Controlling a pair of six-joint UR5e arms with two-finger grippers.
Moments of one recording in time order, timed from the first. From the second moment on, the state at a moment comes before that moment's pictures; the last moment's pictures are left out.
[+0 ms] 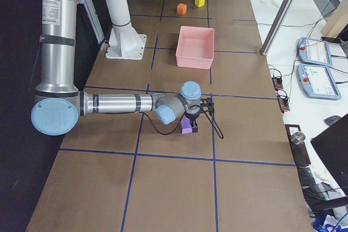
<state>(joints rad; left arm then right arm) -1.55 -1.43 -1.72 -1.53 -2.34 0.24 1.11 -1.66 1.61 -0.96 2.23 0.53</state>
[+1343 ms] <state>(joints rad) -1.55 -1.43 -1.72 -1.52 -2.34 0.24 0.99 -1.66 1.59 -0.98 2.17 0.51</state>
